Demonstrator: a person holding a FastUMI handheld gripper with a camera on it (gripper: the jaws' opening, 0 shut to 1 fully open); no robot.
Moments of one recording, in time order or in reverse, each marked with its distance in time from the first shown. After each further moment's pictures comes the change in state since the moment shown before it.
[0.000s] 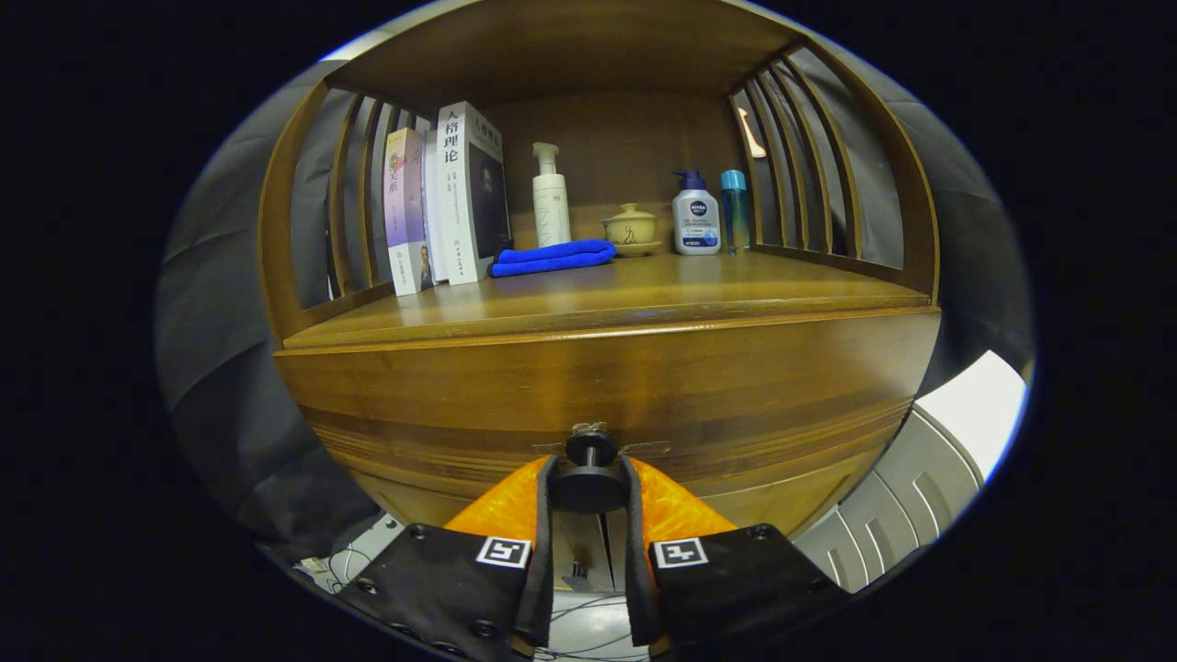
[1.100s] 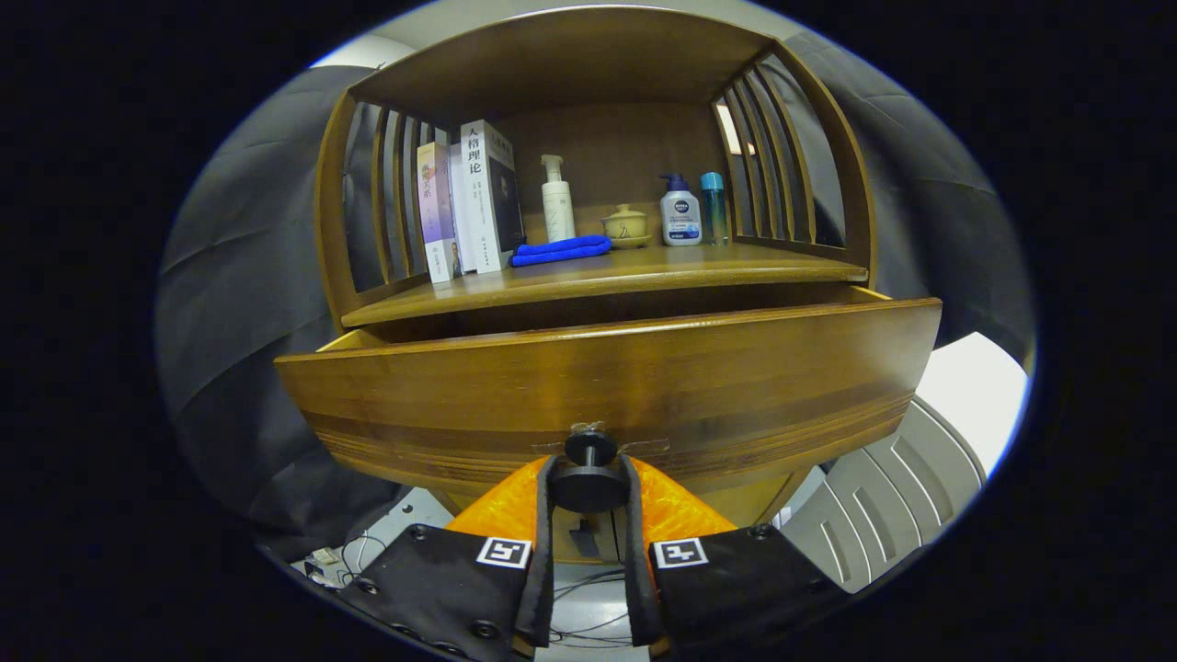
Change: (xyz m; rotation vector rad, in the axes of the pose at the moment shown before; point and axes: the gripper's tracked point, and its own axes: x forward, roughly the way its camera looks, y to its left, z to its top) arm -0.087 0.002 -0.033 -0.001 0.022 0.010
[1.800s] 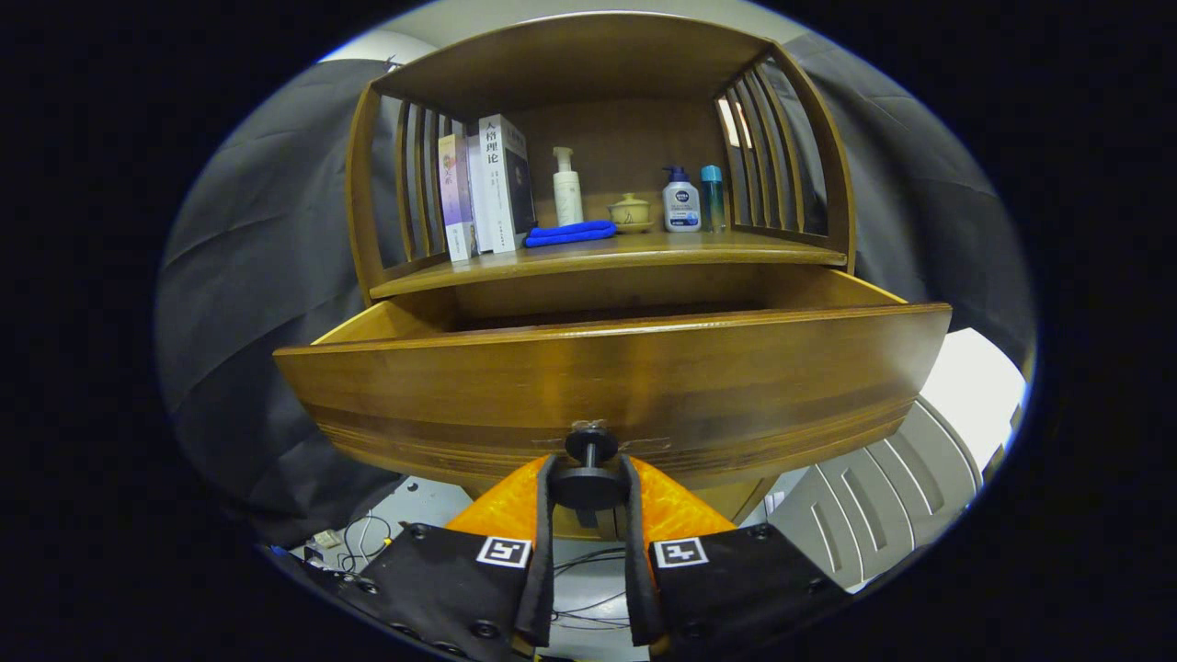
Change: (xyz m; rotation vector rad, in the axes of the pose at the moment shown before) arm -0.039 0.000 -0.023 -0.021 0.044 0.012
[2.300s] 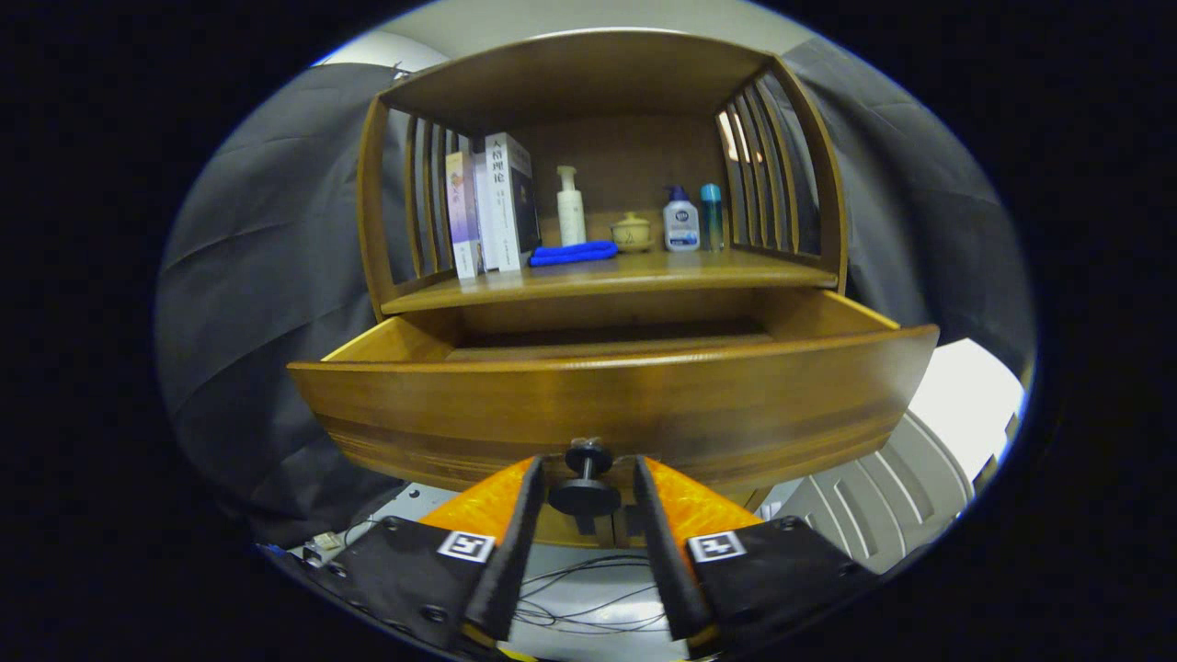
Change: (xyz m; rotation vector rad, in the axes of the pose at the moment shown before) arm -0.022 -0.004 0.024 -0.033 -0.078 0.011
